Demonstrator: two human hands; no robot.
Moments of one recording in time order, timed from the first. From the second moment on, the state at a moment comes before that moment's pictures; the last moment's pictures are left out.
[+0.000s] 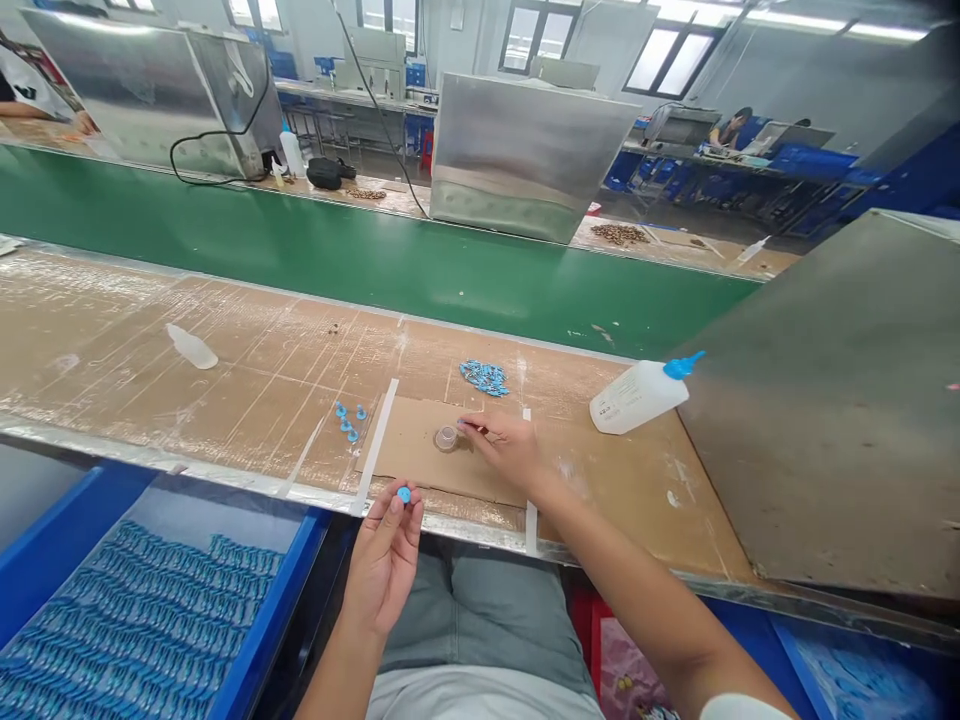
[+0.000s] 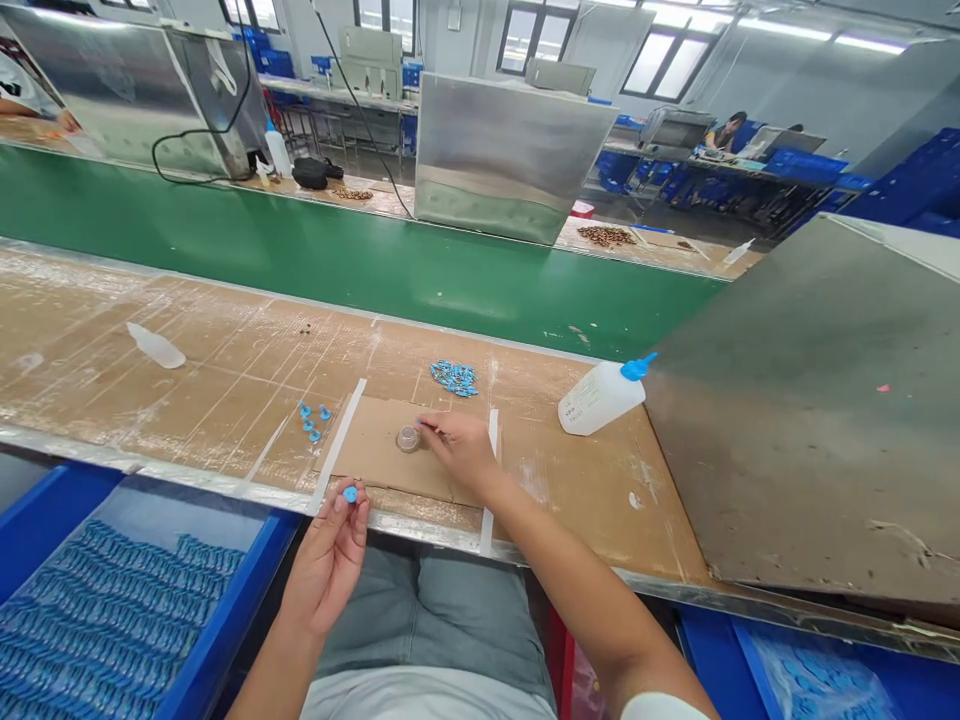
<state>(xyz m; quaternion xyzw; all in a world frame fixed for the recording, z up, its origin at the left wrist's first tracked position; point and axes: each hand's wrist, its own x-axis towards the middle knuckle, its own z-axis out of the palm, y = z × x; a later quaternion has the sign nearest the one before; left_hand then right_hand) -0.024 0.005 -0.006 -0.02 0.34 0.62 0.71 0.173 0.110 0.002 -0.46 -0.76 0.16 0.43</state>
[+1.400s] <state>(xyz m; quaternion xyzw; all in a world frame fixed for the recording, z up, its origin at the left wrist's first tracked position) -0.015 0.005 0.009 0.01 0.36 0.61 0.70 0.139 0.062 0.029 -0.51 -0.56 0.37 0.54</state>
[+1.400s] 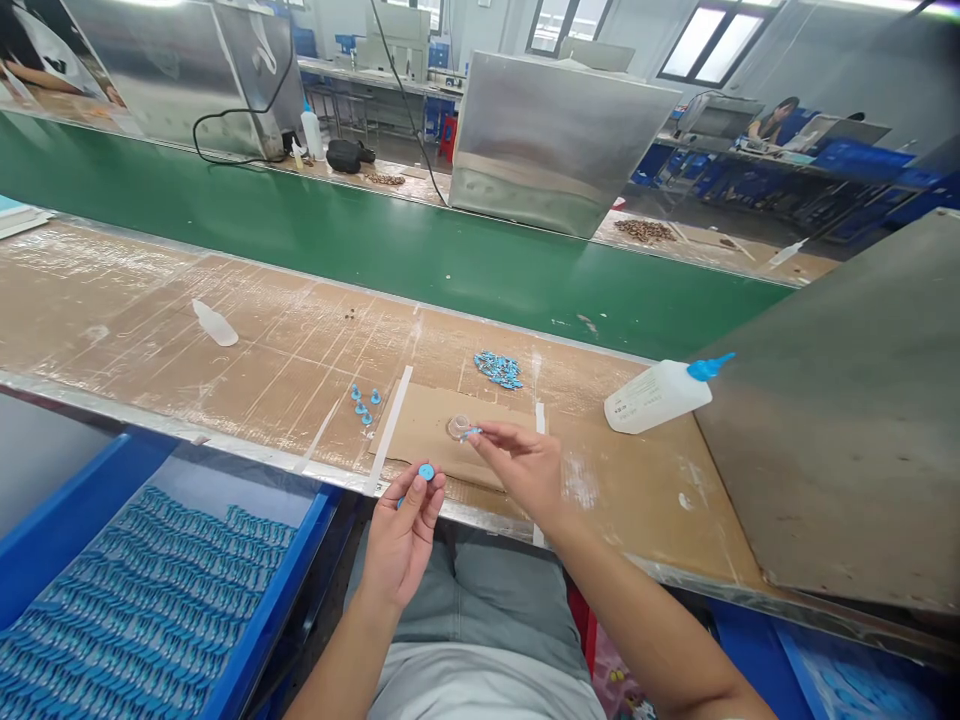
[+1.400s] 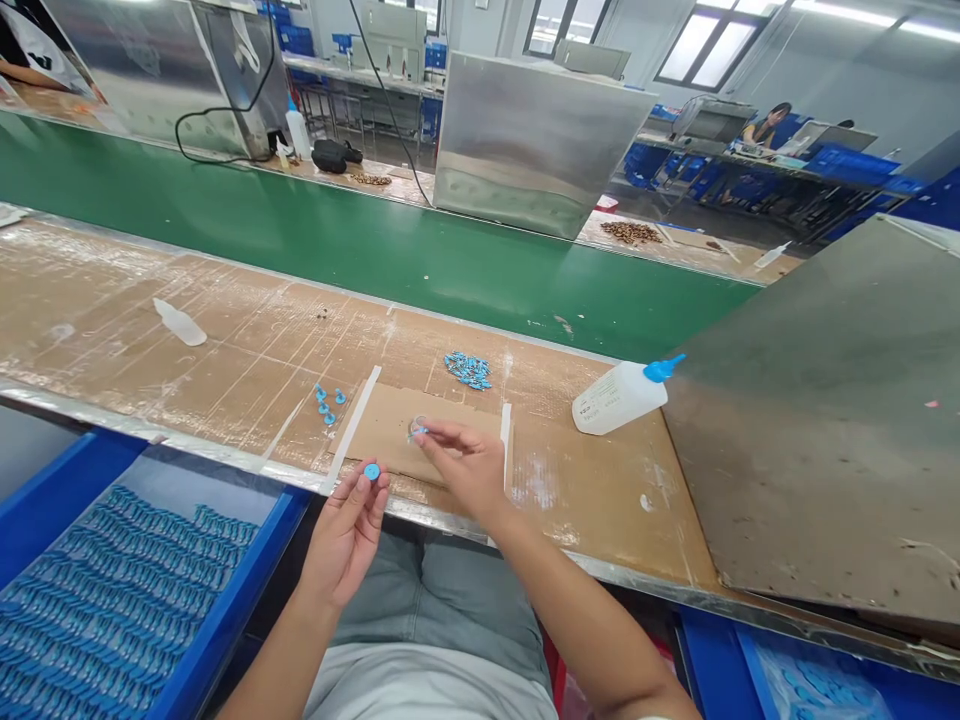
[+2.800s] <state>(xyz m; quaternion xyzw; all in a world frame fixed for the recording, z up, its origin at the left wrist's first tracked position) -0.017 0.002 0.007 0.10 0.40 0.64 0.65 0.103 0.017 0.020 -0.45 -0.63 0.29 0.56</state>
